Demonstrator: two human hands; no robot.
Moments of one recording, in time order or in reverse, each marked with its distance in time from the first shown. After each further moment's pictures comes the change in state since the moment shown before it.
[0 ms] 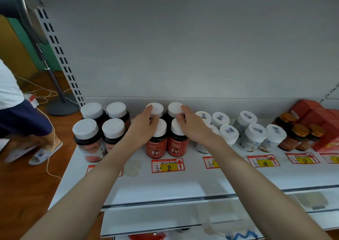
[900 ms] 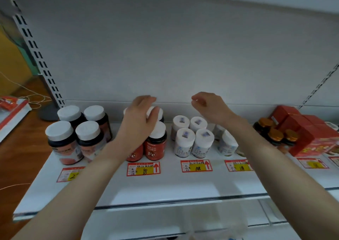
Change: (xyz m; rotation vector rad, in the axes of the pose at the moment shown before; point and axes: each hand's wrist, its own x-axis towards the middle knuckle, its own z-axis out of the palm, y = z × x) left_hand -0.009 0.056 0.018 0.096 0.367 0.377; right_hand -0.002 0.049 -0.109 -0.146 0.189 -0.149
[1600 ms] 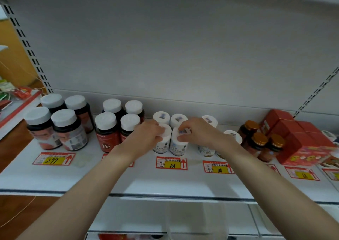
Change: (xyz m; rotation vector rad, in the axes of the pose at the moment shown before) left_hand -0.016 0.037 0.080 0.307 -0.540 0.015; right_hand -0.039 0.062 0.003 -0.180 -0.400 -0.190
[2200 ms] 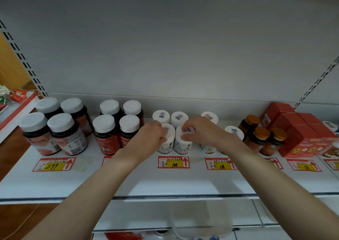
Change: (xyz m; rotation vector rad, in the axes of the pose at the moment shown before) left_hand 0.003 0.007 0.003 -0.041 0.023 0.023; right_hand 0.000 0.010 0.005 0.060 0.006 0.040
